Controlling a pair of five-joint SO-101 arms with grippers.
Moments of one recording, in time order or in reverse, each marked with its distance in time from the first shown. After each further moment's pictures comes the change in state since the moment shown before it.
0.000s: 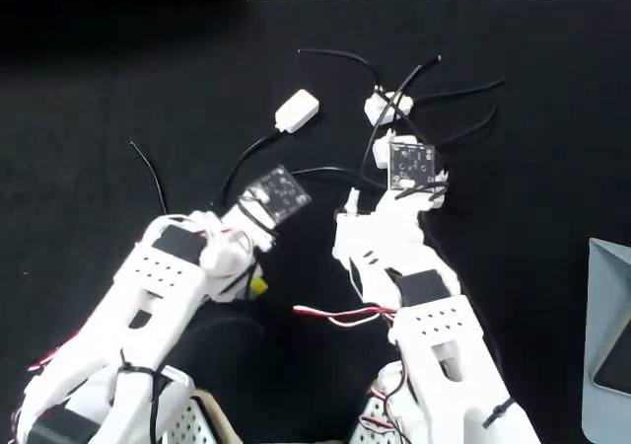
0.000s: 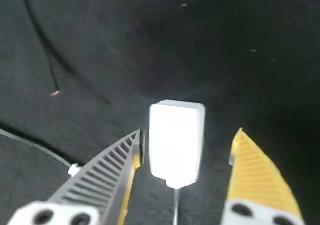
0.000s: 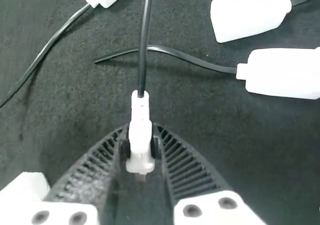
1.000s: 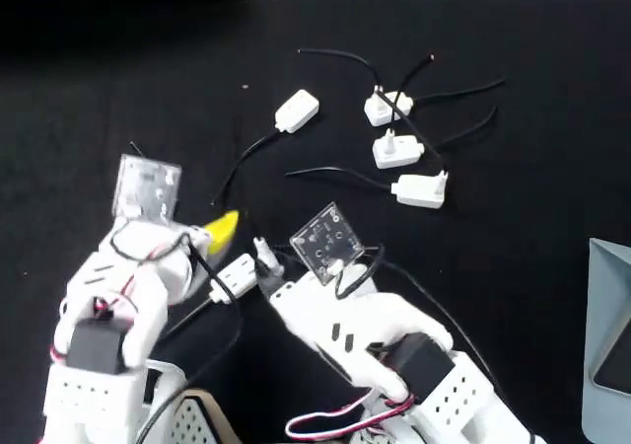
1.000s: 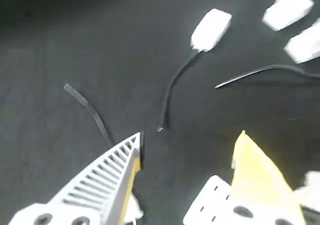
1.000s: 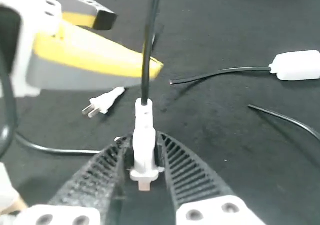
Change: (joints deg) left arm -11.6 -47.6 9.1 3.1 23.6; right arm -29.9 -30.9 0.0 17.3 15.4
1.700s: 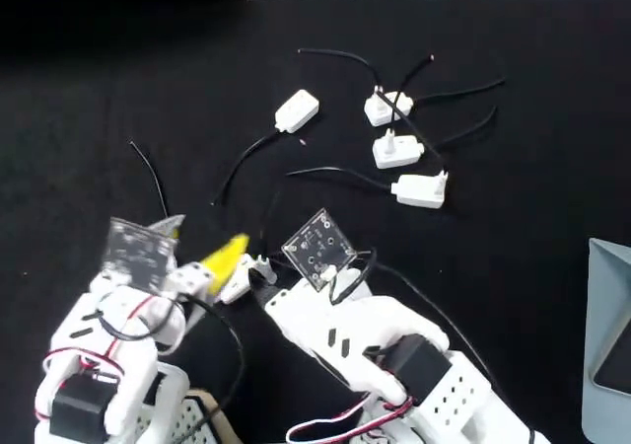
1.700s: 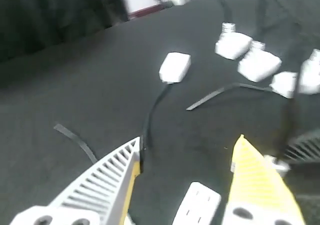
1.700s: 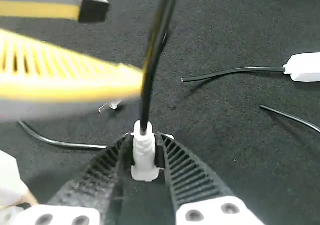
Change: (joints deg) left arm 4.7 -16.6 0.1 10.5 -1.6; right arm -2.2 0.3 0.0 0.7 -0.4
